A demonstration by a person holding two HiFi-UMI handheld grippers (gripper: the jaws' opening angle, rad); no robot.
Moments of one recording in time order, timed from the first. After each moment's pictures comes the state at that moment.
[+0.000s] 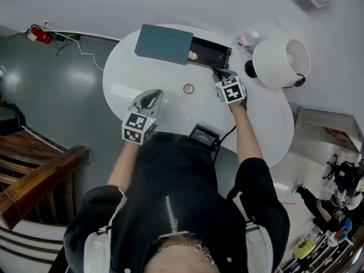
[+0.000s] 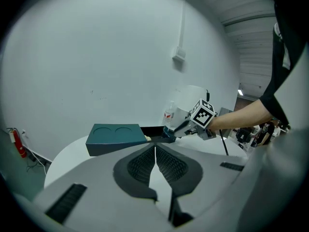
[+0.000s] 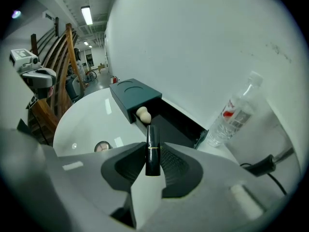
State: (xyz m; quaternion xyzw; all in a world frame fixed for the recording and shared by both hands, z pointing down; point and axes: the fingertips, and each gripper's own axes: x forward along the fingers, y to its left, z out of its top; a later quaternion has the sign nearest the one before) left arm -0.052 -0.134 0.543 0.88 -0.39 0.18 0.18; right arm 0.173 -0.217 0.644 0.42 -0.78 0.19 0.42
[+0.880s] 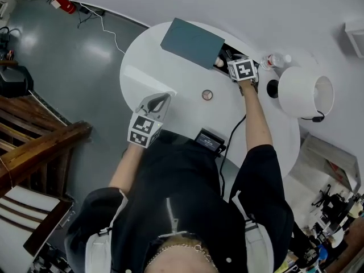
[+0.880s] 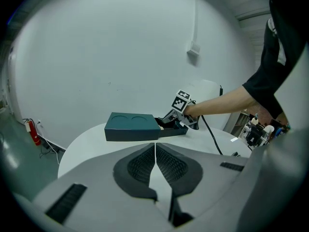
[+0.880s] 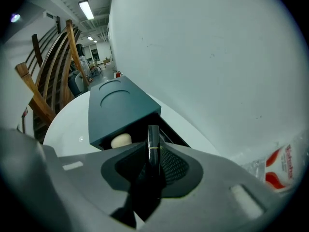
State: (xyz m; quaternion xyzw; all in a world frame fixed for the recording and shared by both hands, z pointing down) left arm -0.097 -0.123 0.568 0.84 -0.45 0.21 0.22; right arm 0.121 -0.340 0.675 0.38 -0.78 0.20 0.45
